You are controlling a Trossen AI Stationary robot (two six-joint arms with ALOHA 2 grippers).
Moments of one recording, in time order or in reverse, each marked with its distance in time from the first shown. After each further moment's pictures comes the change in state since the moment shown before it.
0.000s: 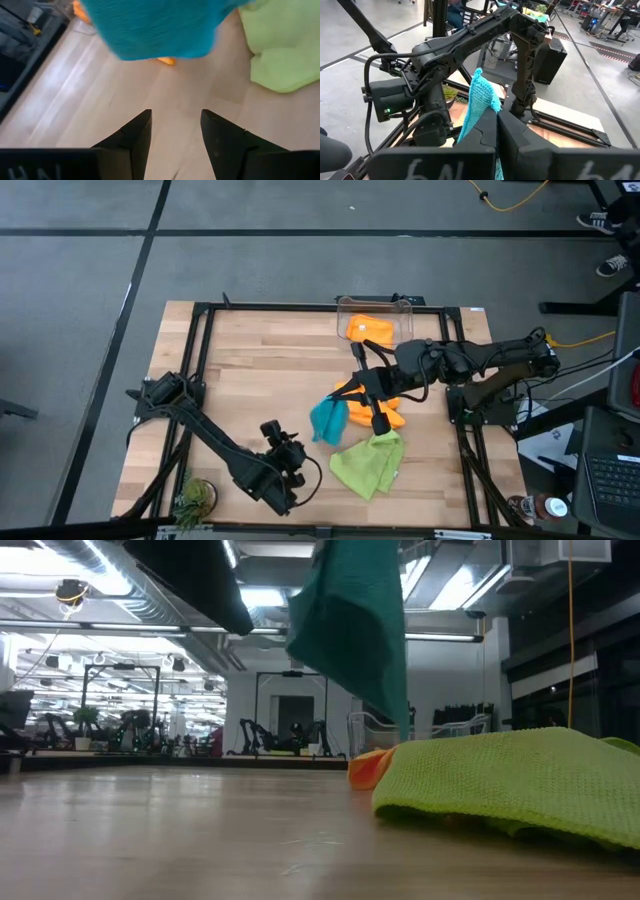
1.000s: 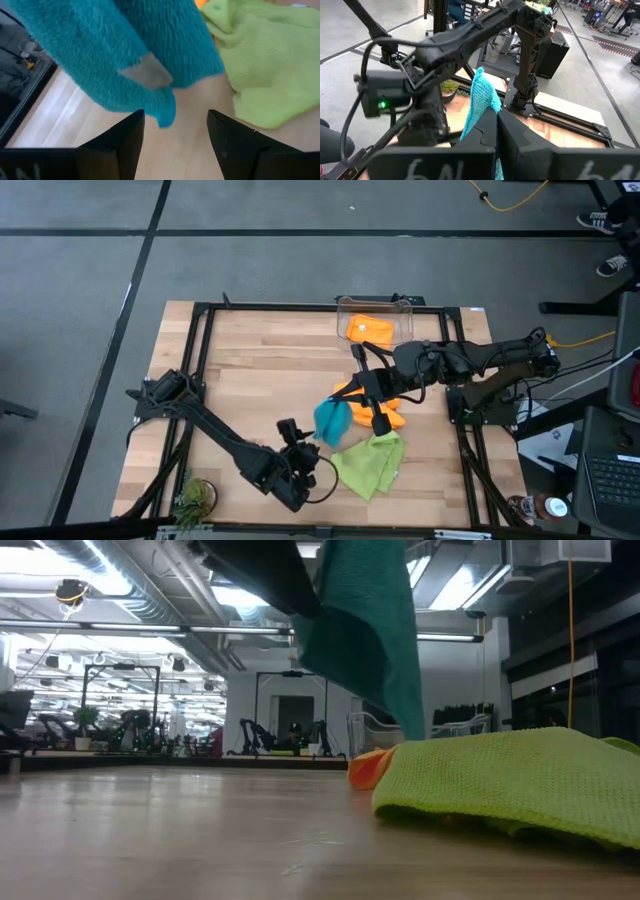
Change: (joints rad) left arm 0.051 0.000 0.000 0.244 -0.047 0.306; right arm 0.000 0.000 0.000 -0.034 0.003 -0.002
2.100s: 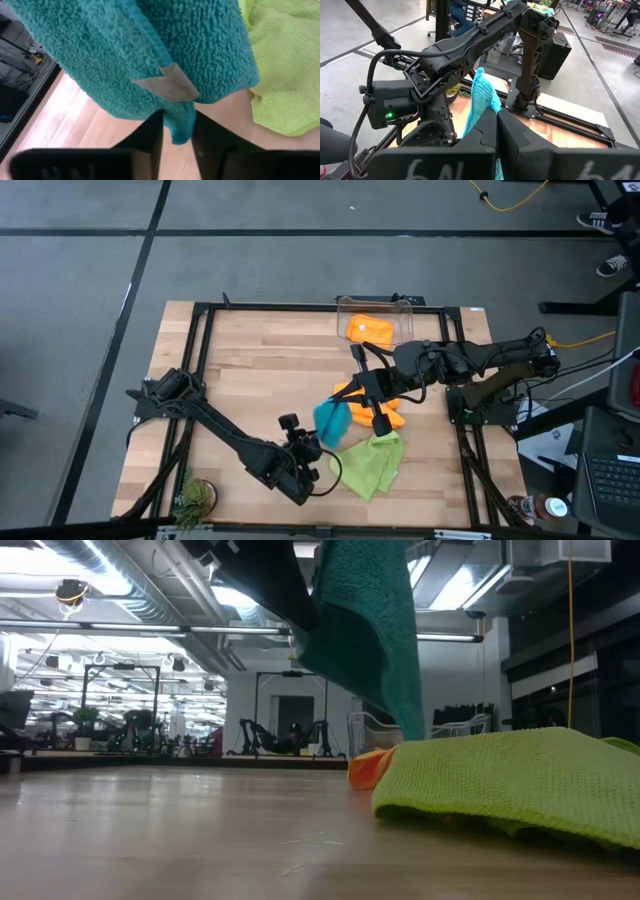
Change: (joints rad) left arm 0.037 0.008 0.000 -0.010 -0.002 0.005; right arm 0.000 0.000 0.000 0.001 -0.013 0.004
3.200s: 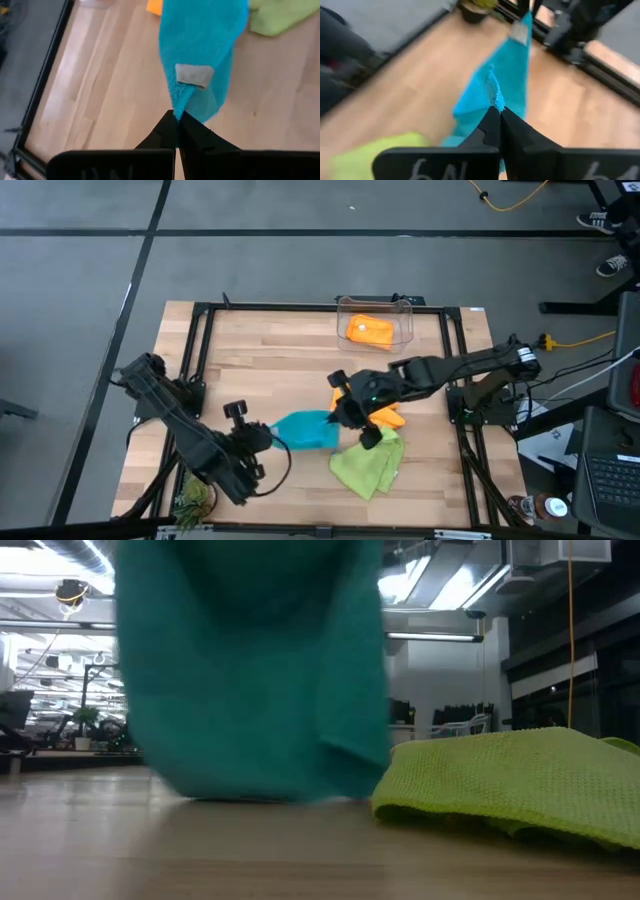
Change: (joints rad) left arm -0.159 -0.257 0.178 -0.741 0.282 -0.311; right arm 0.002 0.172 0.001 -0.229 -0.040 -0.199
